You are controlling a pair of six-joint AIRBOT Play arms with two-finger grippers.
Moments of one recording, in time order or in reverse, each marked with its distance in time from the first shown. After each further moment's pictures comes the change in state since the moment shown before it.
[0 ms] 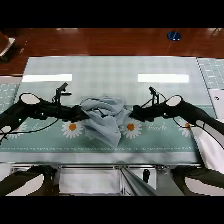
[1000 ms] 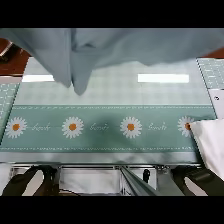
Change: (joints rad) left arm 0.365 0.378 0.894 0.083 -0.286 -0.111; right arm -0.017 0.520 1.275 -0.848 0.542 0.222
